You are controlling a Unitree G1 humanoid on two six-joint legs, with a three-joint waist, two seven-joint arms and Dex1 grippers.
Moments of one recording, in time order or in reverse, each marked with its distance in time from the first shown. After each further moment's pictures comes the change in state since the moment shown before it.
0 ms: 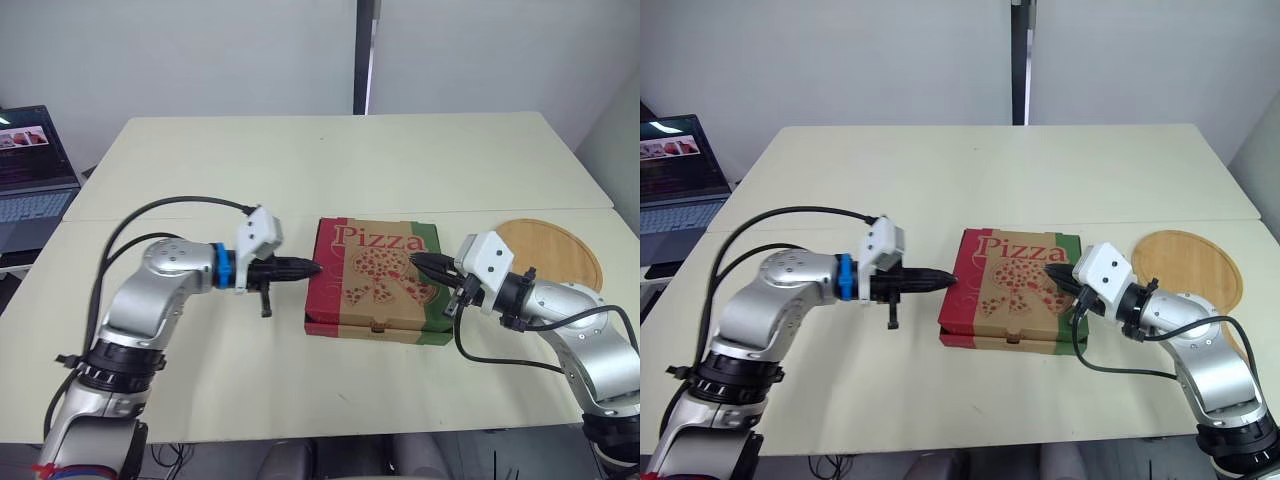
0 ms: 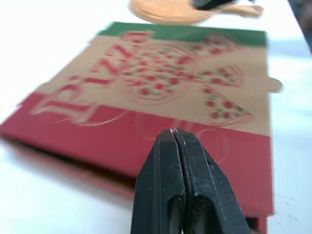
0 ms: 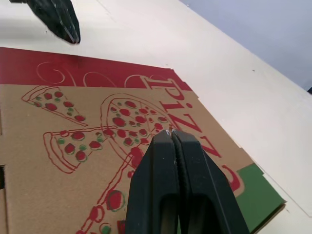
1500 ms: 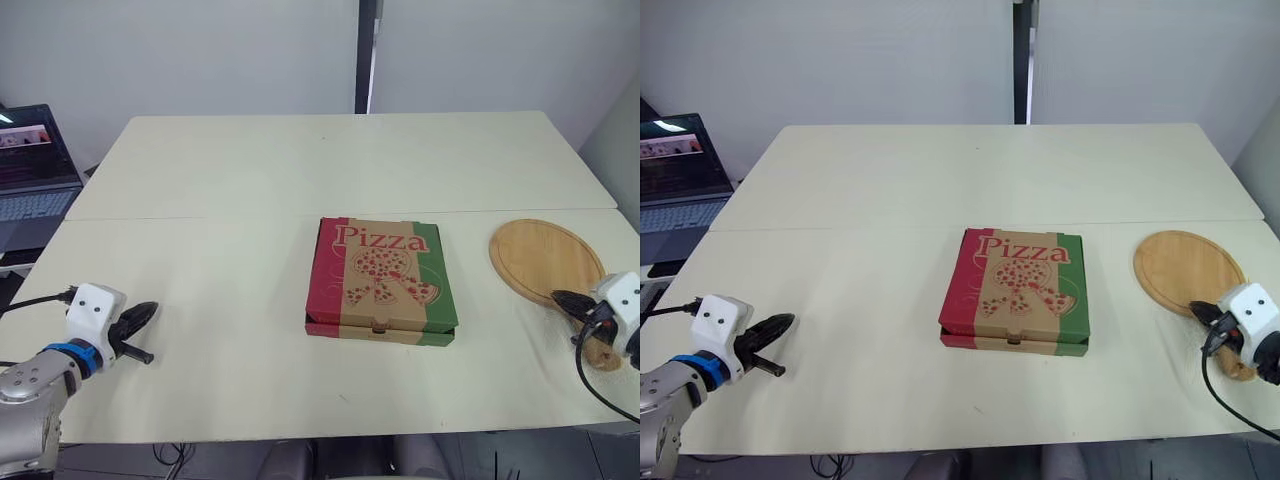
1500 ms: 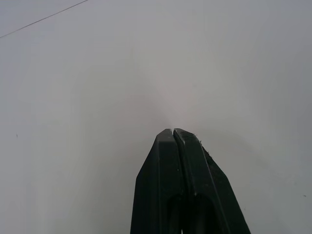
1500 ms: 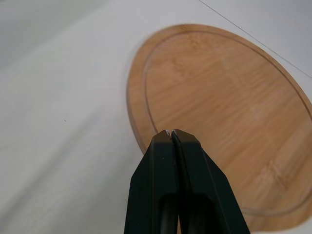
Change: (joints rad) left arm 0.624 0.041 0.483 0.166 0.099 -0.311 0.434; right arm 0.301 -0.185 -0.431 0.634 -0.028 -0.343 0.113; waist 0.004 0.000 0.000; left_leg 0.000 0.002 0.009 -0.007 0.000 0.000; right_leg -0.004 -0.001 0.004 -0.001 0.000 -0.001
